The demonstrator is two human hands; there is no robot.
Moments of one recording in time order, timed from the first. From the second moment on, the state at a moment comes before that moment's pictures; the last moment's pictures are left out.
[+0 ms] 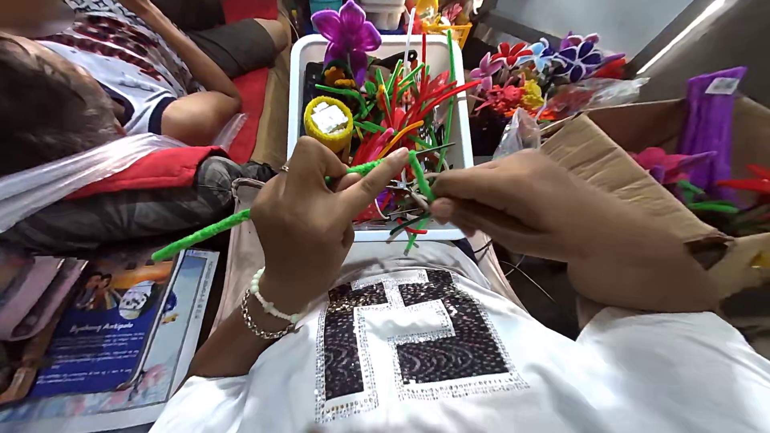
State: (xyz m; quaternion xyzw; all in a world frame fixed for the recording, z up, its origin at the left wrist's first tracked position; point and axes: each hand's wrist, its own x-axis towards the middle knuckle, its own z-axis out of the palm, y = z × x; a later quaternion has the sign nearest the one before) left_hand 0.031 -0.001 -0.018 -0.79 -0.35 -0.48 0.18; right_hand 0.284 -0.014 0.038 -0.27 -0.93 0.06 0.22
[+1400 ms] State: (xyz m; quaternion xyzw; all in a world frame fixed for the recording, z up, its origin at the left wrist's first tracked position) left_hand 0.025 0.001 -0.018 -0.76 -0.31 -0.56 0.11; right_hand 0.274 0.022 0.002 -0.21 -0.83 0.43 0.28
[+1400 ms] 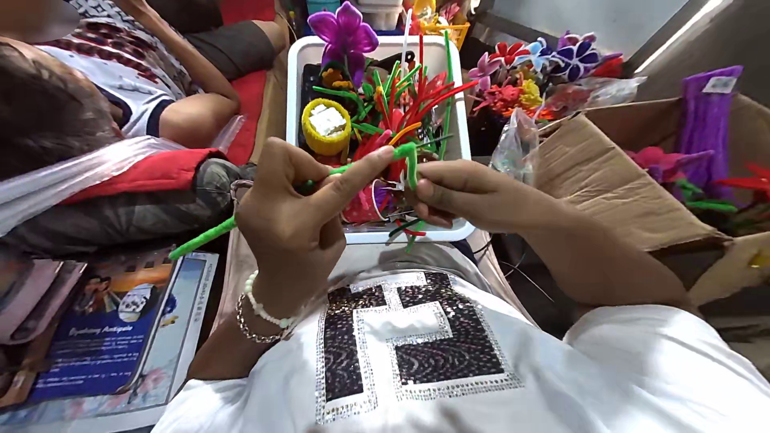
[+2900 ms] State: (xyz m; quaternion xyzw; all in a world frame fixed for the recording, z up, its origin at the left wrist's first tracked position) left_hand 0.023 0.003 -0.017 -0.77 -0.32 -0.53 0.17; right_hand 0.292 -0.003 0.020 -0.26 -0.93 0.12 0.23
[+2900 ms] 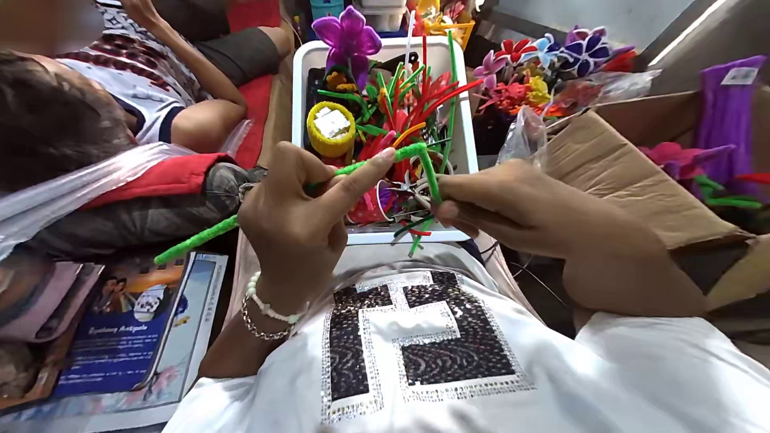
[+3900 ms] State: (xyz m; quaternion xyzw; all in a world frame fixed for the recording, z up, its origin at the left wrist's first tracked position) left_hand 0.027 0.002 -0.019 -0.83 -0.27 -0.47 0.12; right_hand 0.316 -0.032 0.045 -0.28 -0.91 -0.01 0.29
